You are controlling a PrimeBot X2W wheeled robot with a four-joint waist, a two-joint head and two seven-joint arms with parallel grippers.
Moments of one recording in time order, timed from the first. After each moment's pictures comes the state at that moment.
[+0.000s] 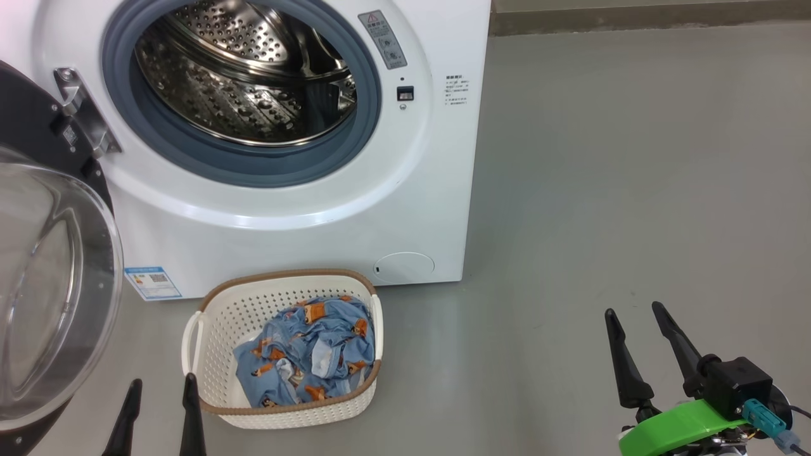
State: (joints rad) left arm 0.12 0.04 0.03 0.07 -0.17 -0.05 -0.26; right arm -0.04 -0.05 -0.06 0.15 0.13 0.13 -0.25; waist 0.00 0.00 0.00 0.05
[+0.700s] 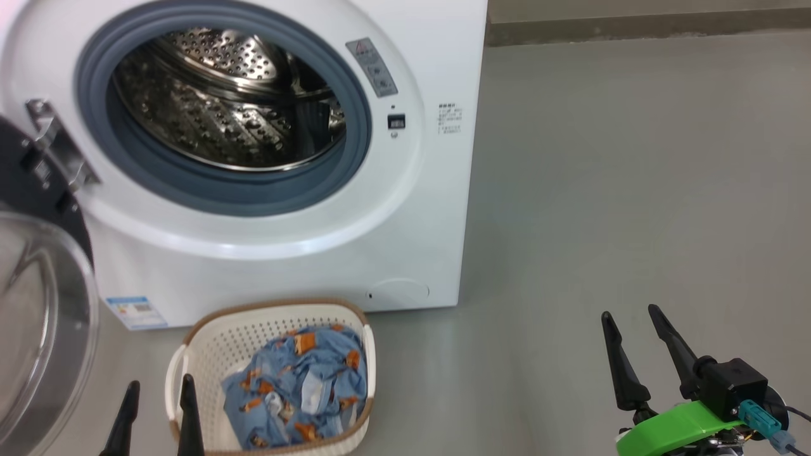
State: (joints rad) left arm 0.12 0.04 0.03 0.07 -0.18 -0.05 -0.26; right arm -0.04 -0.05 -0.05 0.16 0.13 0.13 -0.25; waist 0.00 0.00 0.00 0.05
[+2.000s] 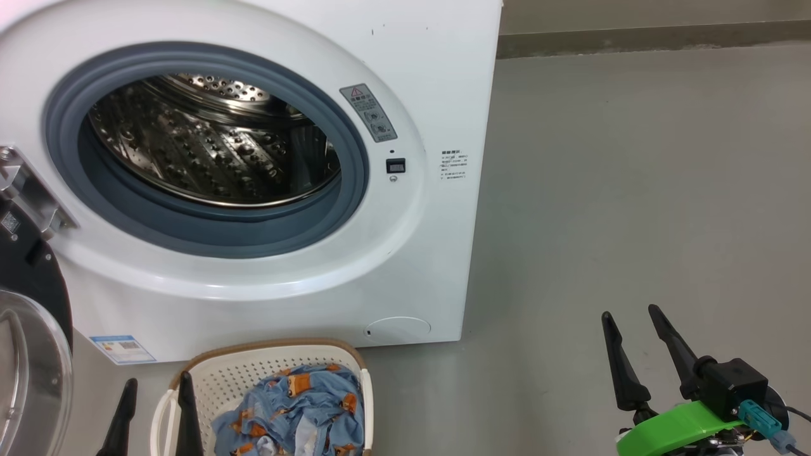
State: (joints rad) left arm 0.12 0.04 0.03 0.06 -0.19 -0.04 -0.26; right arm -0.04 -0.05 -0.05 0.16 0.13 0.13 -0.25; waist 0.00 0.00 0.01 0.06
